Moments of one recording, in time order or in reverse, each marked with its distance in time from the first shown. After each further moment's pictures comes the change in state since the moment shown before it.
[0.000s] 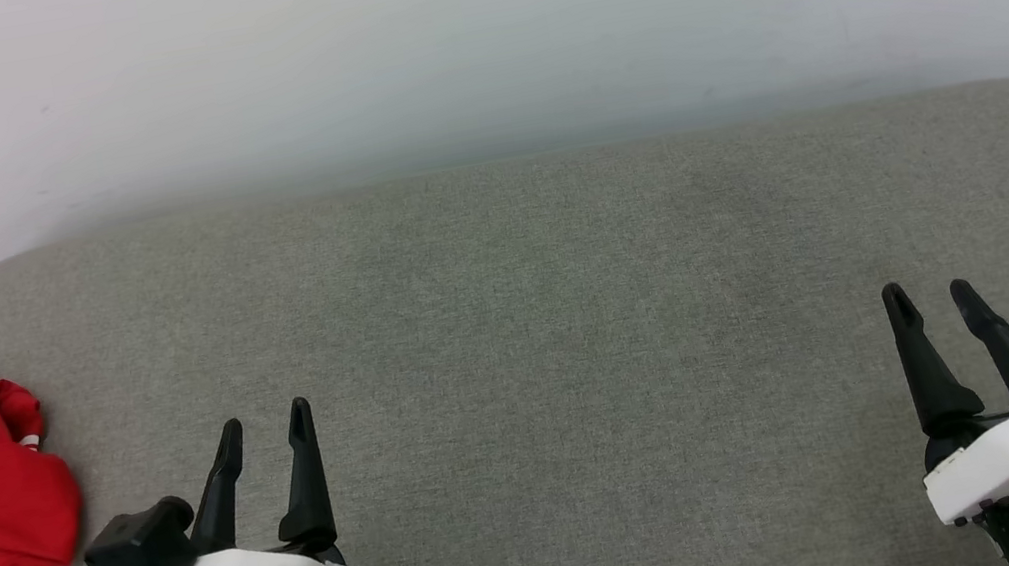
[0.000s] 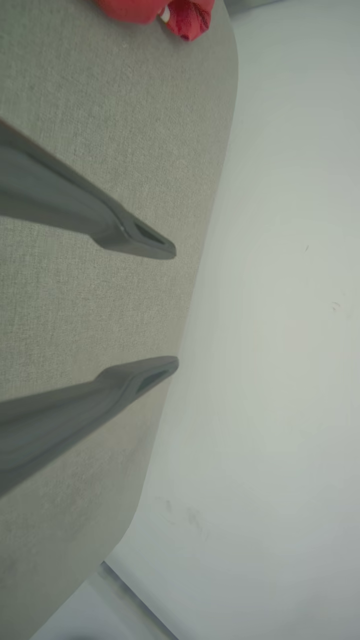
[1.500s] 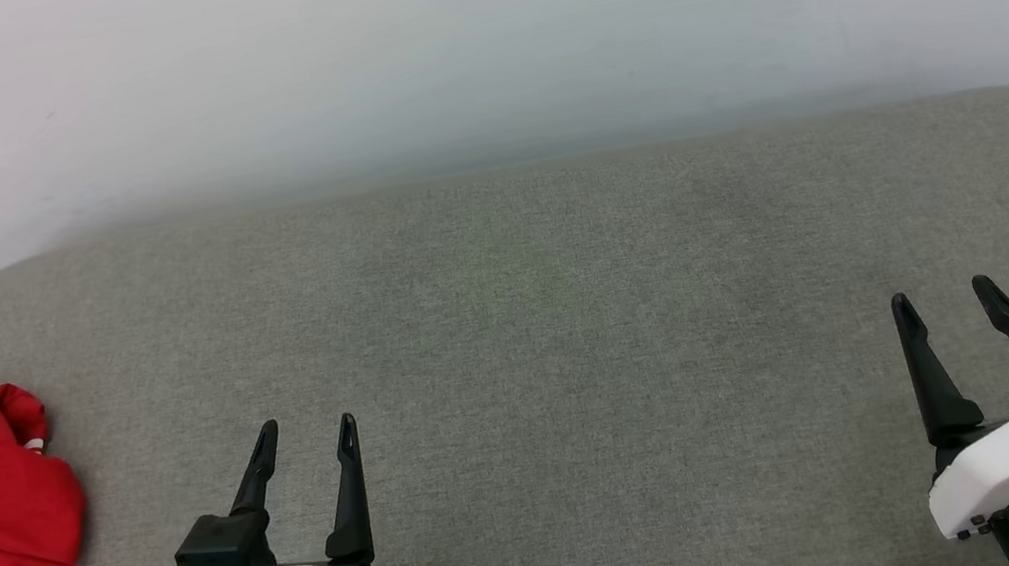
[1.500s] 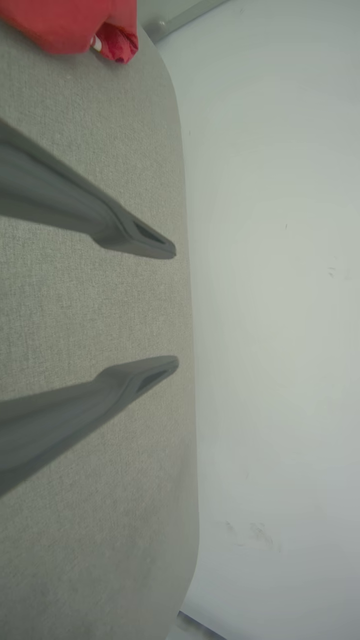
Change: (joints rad) left arm -0.012 0.012 -0.060 0.085 0.281 0.012 -0.101; right arm 0.018 0.000 -0.019 -0.030 -0.320 0.000 -0.010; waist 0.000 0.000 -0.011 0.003
